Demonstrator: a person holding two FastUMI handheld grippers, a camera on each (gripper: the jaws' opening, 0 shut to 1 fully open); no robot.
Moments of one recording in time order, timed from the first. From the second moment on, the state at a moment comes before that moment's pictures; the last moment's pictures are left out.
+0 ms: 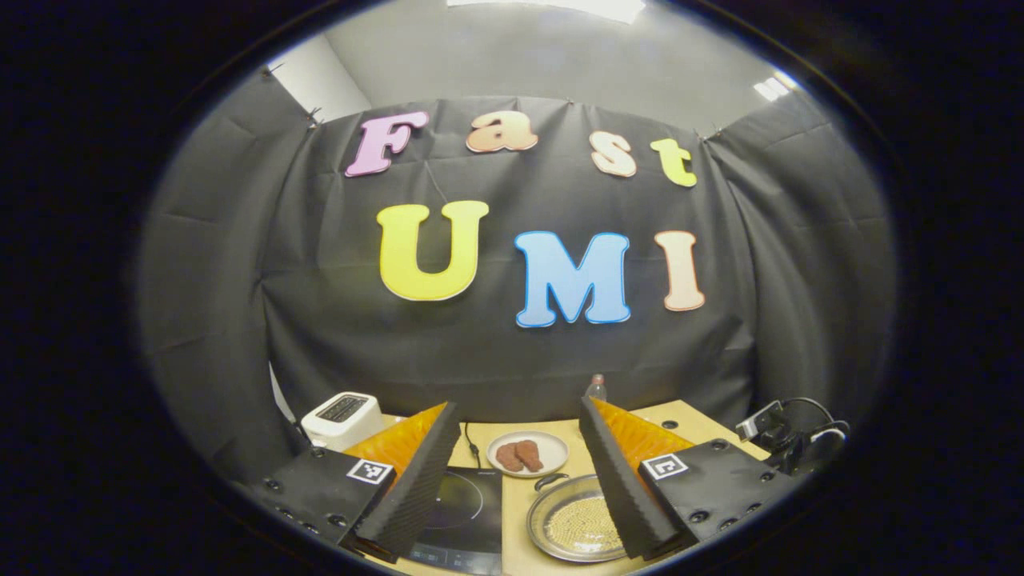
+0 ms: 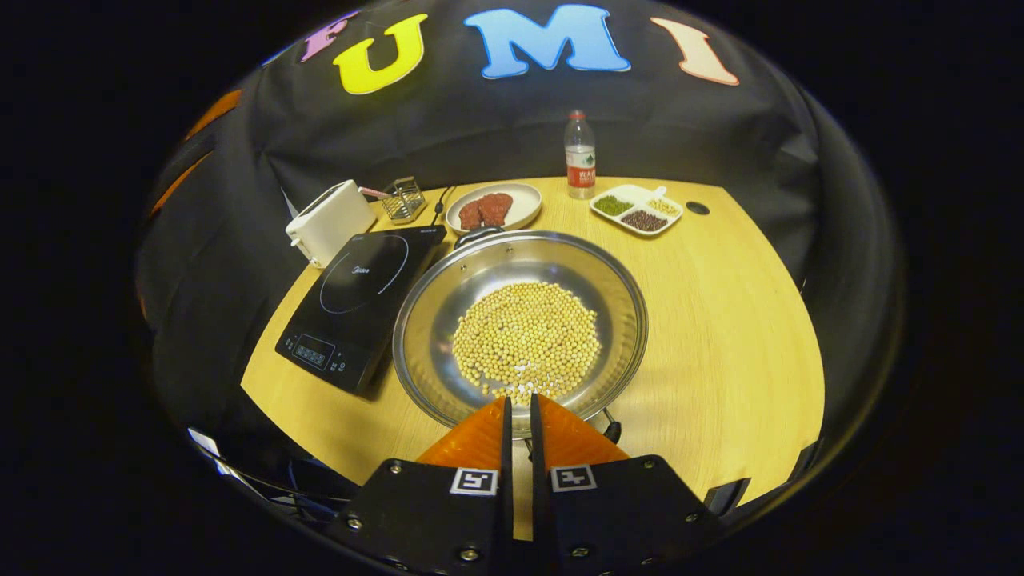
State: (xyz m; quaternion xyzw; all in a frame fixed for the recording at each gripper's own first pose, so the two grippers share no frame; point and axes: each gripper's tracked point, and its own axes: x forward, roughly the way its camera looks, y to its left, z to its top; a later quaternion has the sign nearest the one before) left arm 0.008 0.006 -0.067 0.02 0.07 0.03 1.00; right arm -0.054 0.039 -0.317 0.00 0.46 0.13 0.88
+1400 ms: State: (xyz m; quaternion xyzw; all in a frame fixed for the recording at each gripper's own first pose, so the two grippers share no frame) left arm 0.022 0.007 -0.077 0.01 0.08 0.07 0.99; right arm -0.076 0.024 -0.375 0.01 0.56 0.15 0.82
